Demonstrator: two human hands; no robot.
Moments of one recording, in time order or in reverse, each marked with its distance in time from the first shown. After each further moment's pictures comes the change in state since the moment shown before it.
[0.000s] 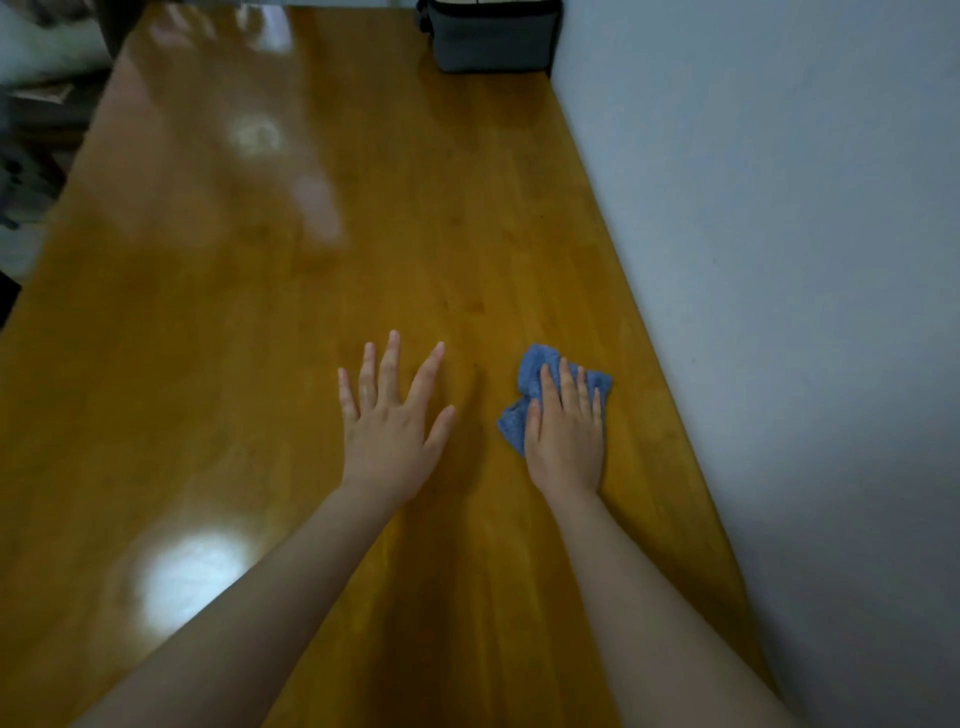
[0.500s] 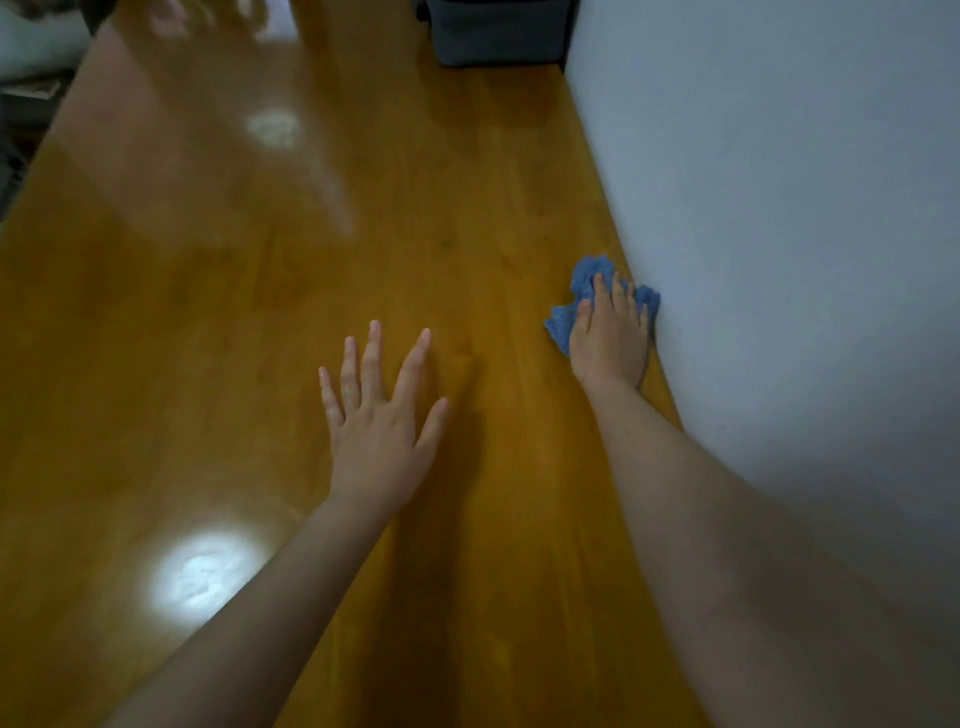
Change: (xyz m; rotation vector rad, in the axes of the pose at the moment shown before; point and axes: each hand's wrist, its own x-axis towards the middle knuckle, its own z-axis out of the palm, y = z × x) left_hand 0.077 0.015 0.018 -0.043 0.029 -0.091; right_hand 0.201 0.032 -0.008 0.054 0.046 0.086
